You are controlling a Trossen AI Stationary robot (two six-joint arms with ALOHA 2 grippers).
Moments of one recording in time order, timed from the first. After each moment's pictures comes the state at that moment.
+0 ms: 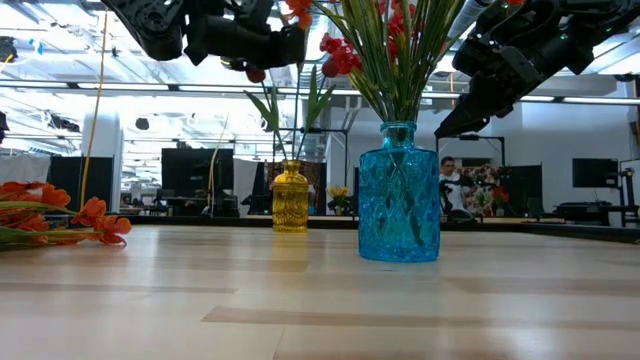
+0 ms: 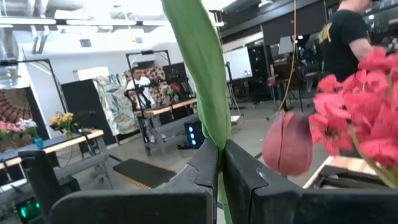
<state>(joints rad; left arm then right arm) 0.36 1.45 0.81 0.89 -0.46 0.31 -0.41 0.97 0.58 -0.21 -0.26 -0.13</state>
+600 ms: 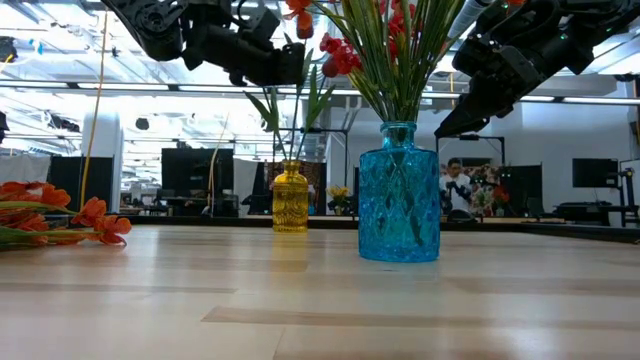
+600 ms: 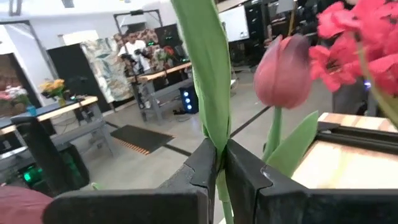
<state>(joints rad) 0.36 1.46 0.81 0.70 -0.47 0.23 -0.41 0.97 0.58 -0.21 -0.26 -0.13</state>
